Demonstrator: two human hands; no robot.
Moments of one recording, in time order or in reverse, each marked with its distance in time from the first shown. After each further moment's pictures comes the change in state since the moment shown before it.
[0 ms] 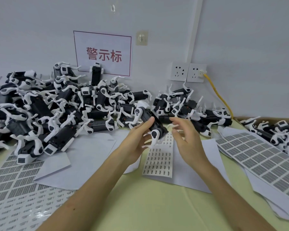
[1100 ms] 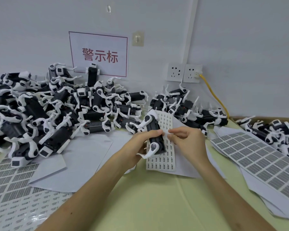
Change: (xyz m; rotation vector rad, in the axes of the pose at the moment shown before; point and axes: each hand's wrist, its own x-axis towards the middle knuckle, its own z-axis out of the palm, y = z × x) left_hand 0.004 -0.012 0.003 0.173 -0.115 -0.077; right_hand 0.003 0.009 -0.010 0.021 0.082 0.280
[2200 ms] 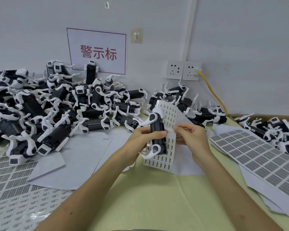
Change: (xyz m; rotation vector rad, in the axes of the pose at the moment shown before) left_hand -0.016 0.010 0.013 0.094 0.053 0.090; right_hand 0.006 -0.005 -0.006 0.343 -0.009 0.303
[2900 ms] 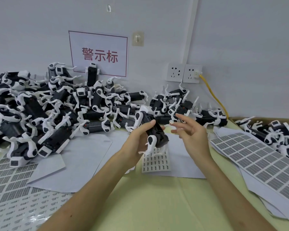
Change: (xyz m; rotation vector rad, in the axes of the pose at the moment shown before) left_hand 0.004 0.003 0.001 -0.282 0.028 0.026; right_hand 0.001 0.004 -0.002 -0.121 -0.035 -0.383
